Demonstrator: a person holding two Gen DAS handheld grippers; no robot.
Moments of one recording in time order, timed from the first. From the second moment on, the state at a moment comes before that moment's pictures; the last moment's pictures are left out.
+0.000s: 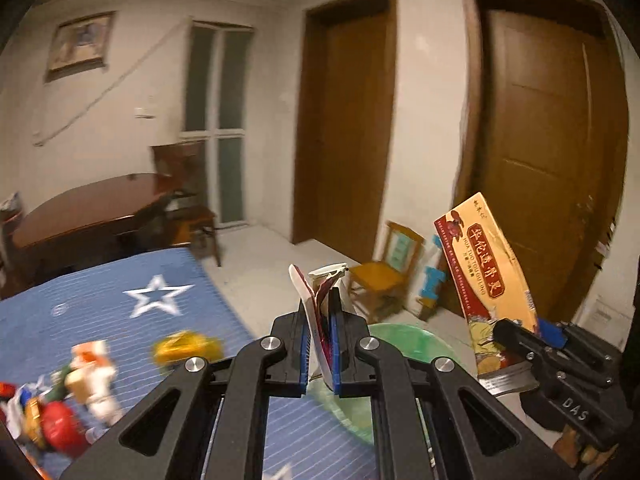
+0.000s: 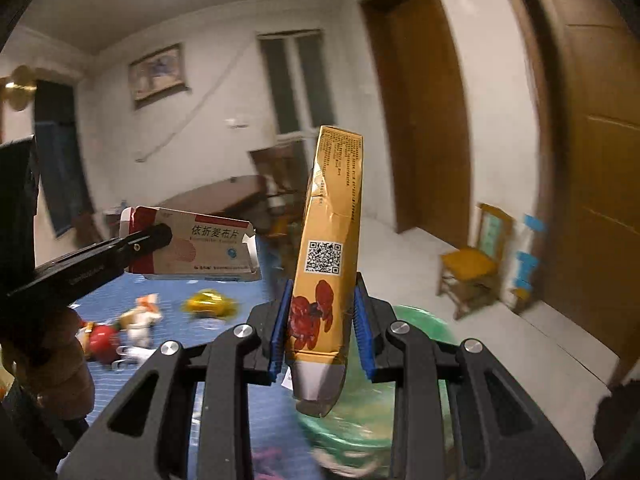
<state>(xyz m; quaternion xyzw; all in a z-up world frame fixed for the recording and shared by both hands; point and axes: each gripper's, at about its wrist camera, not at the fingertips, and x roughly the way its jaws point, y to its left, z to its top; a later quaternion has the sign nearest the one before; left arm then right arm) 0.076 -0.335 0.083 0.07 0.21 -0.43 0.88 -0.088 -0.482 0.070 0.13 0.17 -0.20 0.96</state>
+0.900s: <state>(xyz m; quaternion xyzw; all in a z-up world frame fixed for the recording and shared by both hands) 0.083 -0.472 -0.026 0.17 0.27 -0.46 0.83 -0.073 -0.560 0.004 0.22 0.30 -0.22 0.90</state>
